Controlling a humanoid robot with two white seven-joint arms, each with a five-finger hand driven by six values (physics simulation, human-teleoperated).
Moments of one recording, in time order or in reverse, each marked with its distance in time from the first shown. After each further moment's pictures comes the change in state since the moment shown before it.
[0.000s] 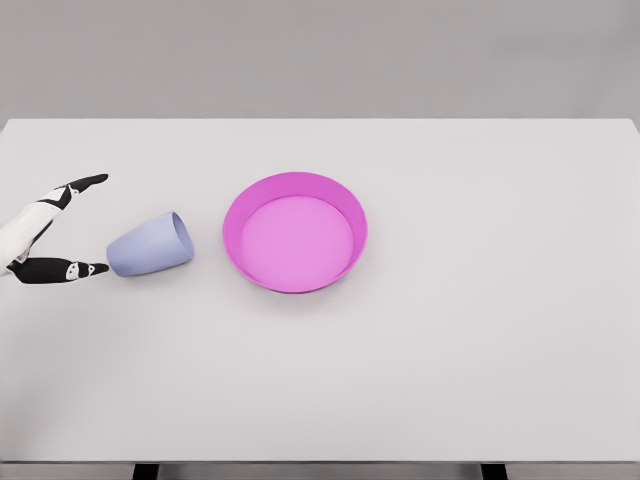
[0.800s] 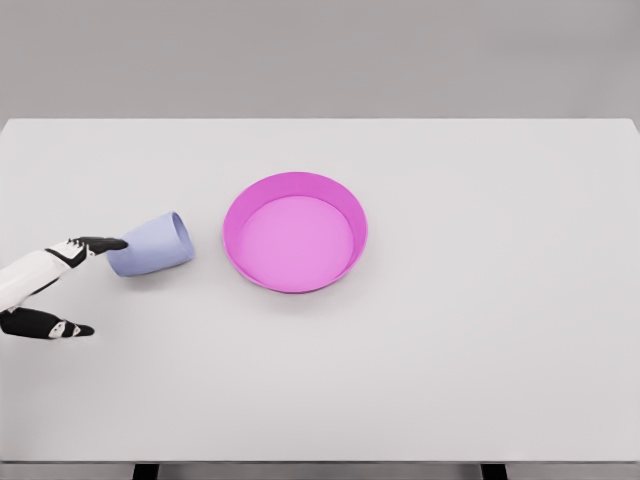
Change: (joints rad) left arm 0.183 0.075 0.160 -0.195 0.000 -0.001 -0.296; right arm 0.000 0.000 0.001 0.000 0.000 0.000 0.000
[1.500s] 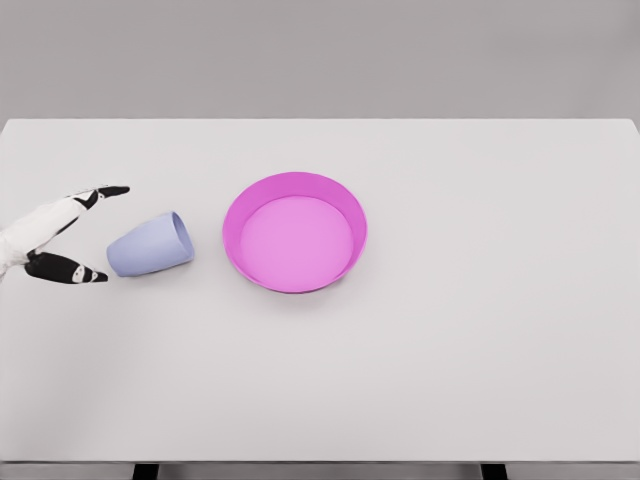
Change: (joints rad) left arm -0.170 -0.110 -0.056 -0.132 -0.199 0.529 -0.020; right arm 0.000 0.000 0.000 0.000 0.000 0.000 0.000
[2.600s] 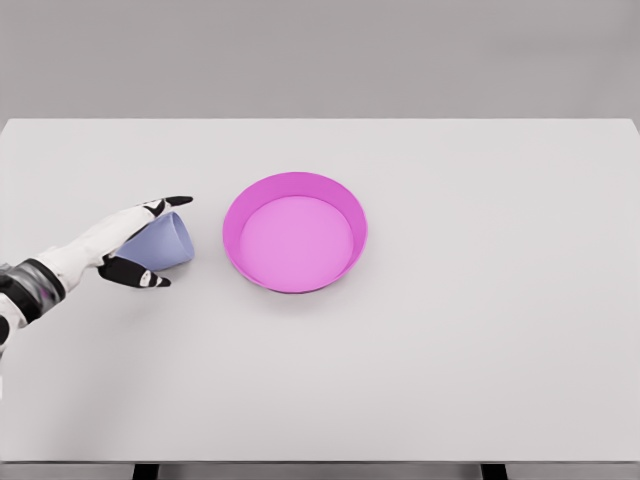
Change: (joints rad) left arm -0.081 -0.186 -0.101 0.012 -0.129 0.046 -0.040; right arm 0.000 0.000 0.000 0.000 0.000 0.000 0.000
